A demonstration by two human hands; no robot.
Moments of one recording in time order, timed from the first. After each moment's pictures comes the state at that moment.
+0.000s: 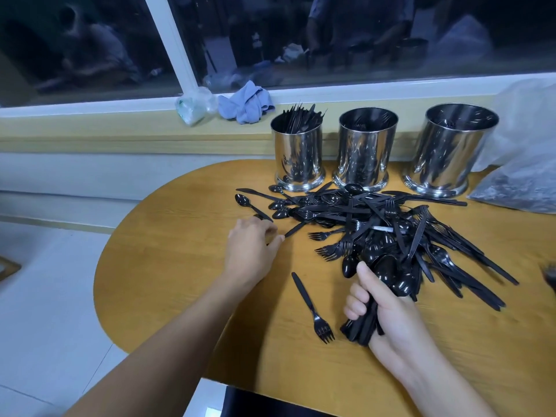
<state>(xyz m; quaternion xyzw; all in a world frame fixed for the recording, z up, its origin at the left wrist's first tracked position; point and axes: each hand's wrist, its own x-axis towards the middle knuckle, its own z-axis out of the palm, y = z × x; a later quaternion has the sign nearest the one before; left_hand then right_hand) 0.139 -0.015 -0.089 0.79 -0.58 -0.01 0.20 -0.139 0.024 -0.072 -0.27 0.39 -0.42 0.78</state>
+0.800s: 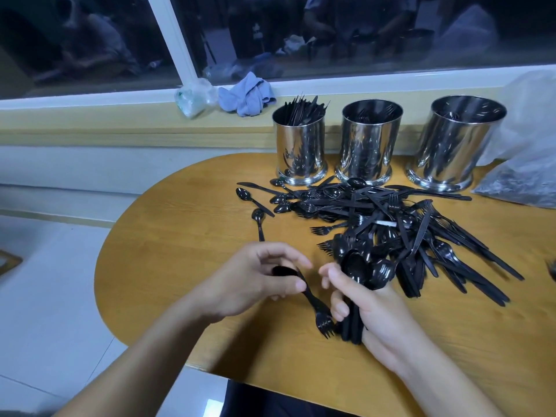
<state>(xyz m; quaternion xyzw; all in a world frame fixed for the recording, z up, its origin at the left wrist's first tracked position) 0.118 0.068 -0.018 0.54 -0.56 -0.52 0.35 -0.125 0.025 -0.069 -0.45 0.36 -0.36 0.74</state>
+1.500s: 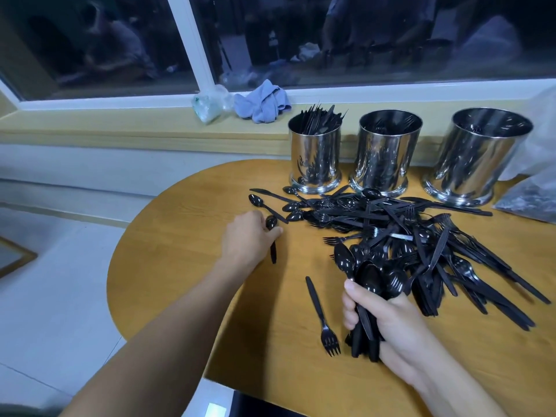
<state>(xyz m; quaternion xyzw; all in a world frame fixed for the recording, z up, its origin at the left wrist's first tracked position) 0.174 -0.034 -0.072 0.85 -0.49 -0.05 0.18 -0.127 0.011 -0.075 -0.44 0.37 -0.30 0.76</state>
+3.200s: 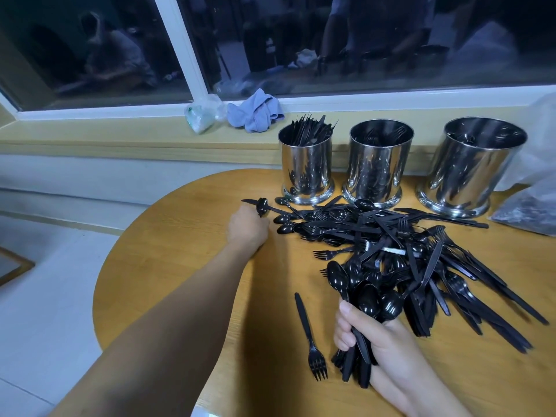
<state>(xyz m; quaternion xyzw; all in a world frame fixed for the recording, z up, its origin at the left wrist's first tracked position) 0.182 -0.113 -0.080 0.89 -0.37 -0.15 0.25 -0.133 0.002 -0.085 -0.39 0.31 -0.33 0.80</state>
